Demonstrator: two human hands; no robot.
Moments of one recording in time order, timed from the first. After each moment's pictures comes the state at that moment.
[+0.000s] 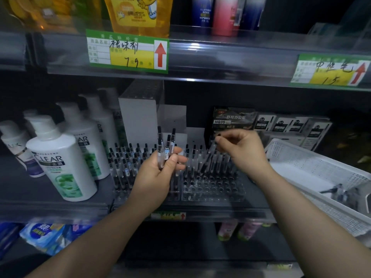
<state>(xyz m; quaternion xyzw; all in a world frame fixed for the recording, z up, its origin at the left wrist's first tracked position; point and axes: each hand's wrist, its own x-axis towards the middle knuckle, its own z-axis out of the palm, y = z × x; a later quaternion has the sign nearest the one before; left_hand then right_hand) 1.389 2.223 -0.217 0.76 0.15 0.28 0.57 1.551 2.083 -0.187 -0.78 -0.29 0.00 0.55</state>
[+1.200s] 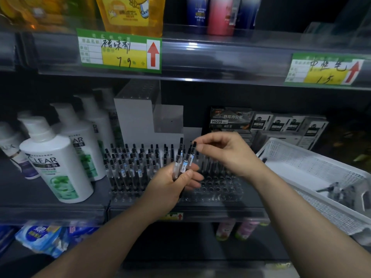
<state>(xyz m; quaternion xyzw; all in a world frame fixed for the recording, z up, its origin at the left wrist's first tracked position) 1.401 2.208 -0.231 0.73 0.12 0.14 0.66 1.525 2.085 -0.168 -0.72 -0.39 0.17 0.55</state>
